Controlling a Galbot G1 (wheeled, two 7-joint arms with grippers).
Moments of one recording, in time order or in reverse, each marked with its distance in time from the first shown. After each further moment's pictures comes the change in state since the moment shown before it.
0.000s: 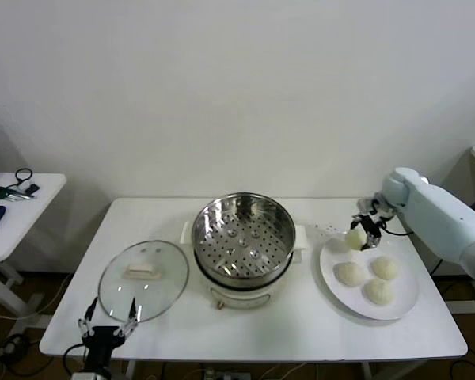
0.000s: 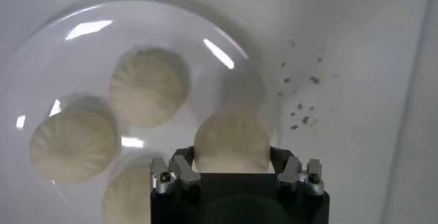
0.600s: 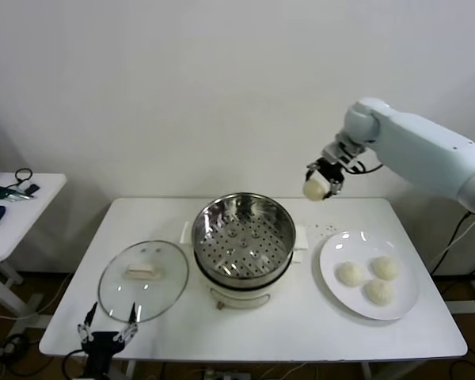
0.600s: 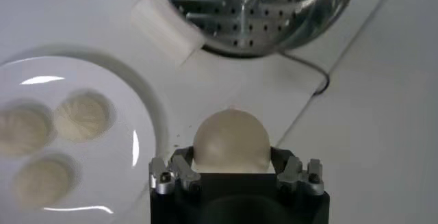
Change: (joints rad) left arm 0.029 0.001 0.004 -0.008 -0.004 0.002 -0.003; right arm 0.359 0.160 -0.297 0.225 0.111 0.191 -0.013
